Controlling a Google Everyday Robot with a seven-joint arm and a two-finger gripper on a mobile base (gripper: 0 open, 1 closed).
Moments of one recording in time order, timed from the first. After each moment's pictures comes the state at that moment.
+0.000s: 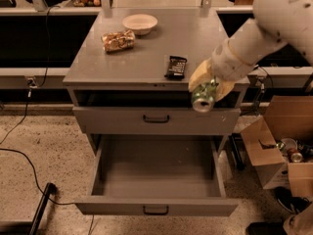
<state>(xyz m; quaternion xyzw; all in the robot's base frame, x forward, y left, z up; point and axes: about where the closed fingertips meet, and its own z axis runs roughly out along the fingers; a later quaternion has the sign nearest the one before) 0.580 -0.138 0.853 -0.96 0.07 -0.09 0.24</state>
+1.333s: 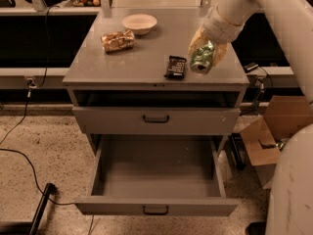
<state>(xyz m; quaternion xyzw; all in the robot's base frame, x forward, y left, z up) 0.694 -0.150 0.892 -0.97 0.12 -0.13 0.19</state>
